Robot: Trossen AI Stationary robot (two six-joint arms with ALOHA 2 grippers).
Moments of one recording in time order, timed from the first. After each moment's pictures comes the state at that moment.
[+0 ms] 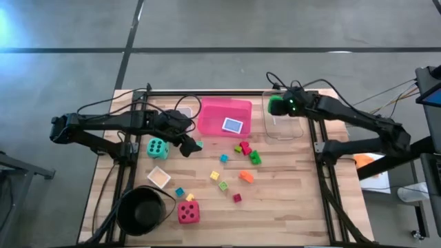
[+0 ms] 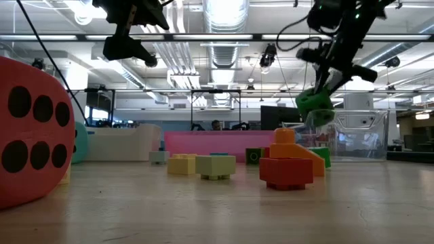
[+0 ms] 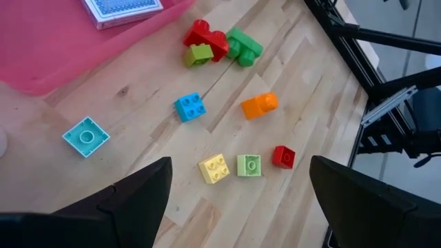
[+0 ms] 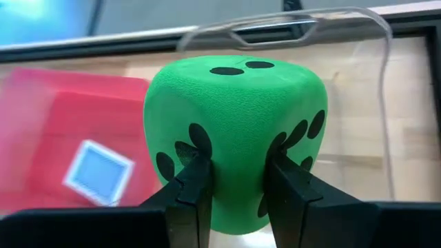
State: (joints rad) left arm 0.08 1.19 1.03 -0.64 0.12 -0.77; right arm -0.55 1.11 0.91 -0.78 0.32 0.94
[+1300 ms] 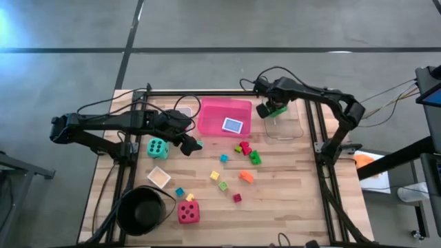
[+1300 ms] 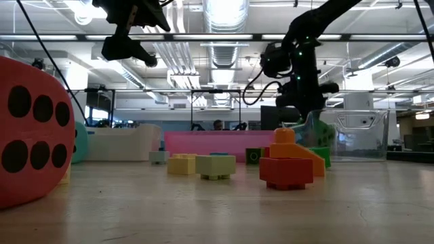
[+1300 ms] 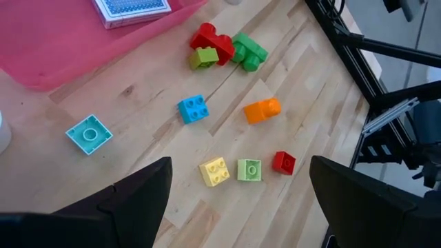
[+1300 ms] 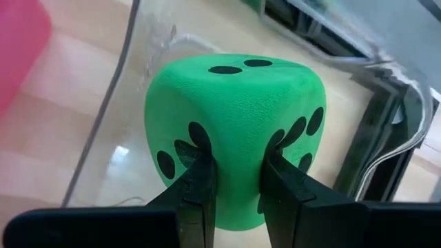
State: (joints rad) left arm 0.08 1.19 1.03 -0.64 0.10 -0.81; right arm -0.62 1.73 1.30 -1.09 0.37 0.50
